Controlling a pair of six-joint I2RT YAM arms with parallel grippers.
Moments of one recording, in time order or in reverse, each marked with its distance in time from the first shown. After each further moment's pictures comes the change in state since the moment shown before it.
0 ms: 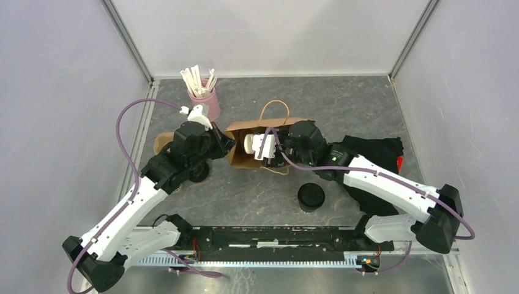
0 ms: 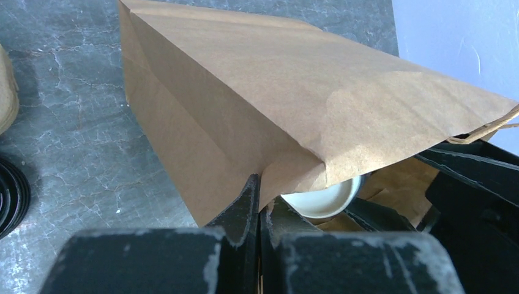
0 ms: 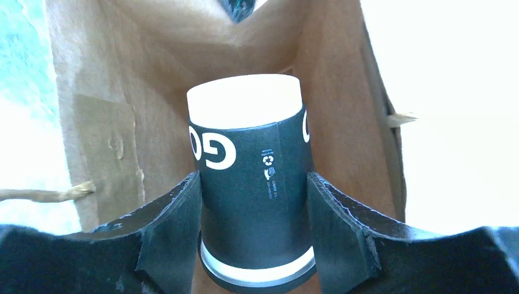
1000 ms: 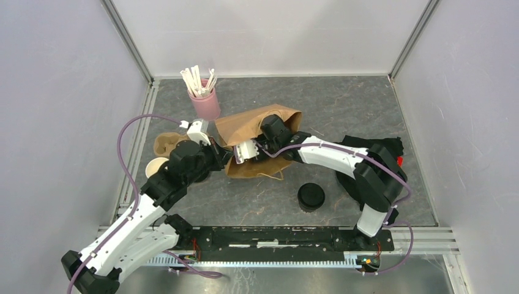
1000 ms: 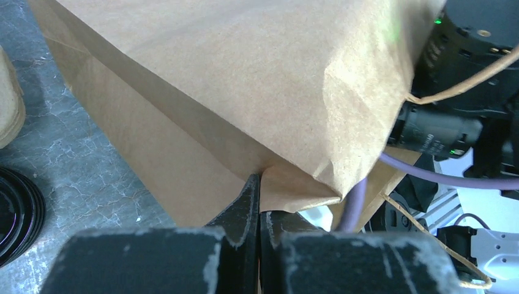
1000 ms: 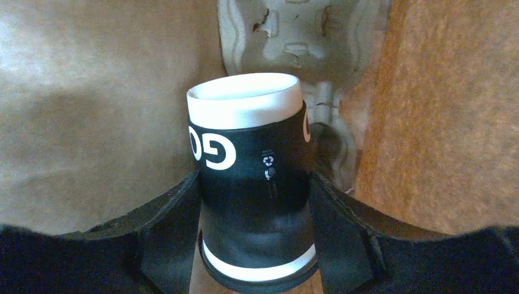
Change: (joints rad) left arm 0.001 -0.181 -0.260 0.164 0.032 0.097; right arm -0.091 0.512 0.160 0.059 0.068 -0.429
